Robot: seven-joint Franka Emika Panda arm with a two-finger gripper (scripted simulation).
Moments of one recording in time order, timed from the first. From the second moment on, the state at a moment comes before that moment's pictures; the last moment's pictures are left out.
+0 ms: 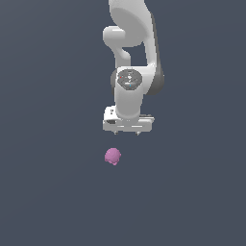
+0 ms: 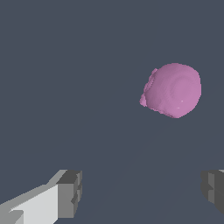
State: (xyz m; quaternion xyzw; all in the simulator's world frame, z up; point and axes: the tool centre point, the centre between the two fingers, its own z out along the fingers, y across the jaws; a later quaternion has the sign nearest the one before) arm -0.016 0.017 0.134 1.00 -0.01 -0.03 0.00
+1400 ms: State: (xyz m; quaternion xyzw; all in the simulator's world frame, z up) arm 0.019 -0.020 0.113 0.99 -0.13 -0.02 0.00
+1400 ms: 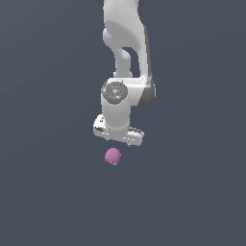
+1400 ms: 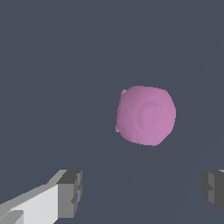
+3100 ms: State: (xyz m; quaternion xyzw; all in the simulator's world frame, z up) arm 0.051 -0.050 0.039 0.98 -0.21 0.00 0.00
